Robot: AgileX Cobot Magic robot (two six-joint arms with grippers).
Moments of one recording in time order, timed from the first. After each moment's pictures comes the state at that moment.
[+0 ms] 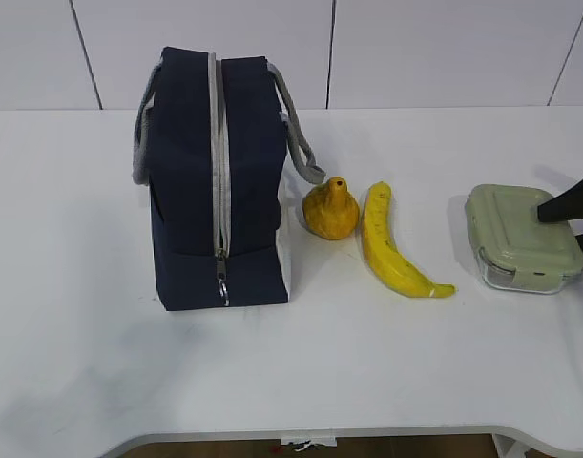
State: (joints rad) left arm -0.18 0.01 -0.53 -0.05 1.11 0.00; right arm -0.52 2.11 -1.33 1.02 1.18 -0.90
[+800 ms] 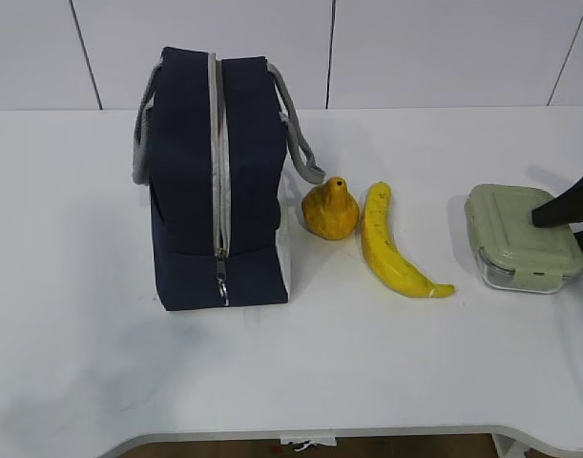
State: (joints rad) left arm -0.18 0.01 -0.53 -0.05 1.11 0.00; right arm -0.50 2.11 -1.33 1.02 1.18 -0.91
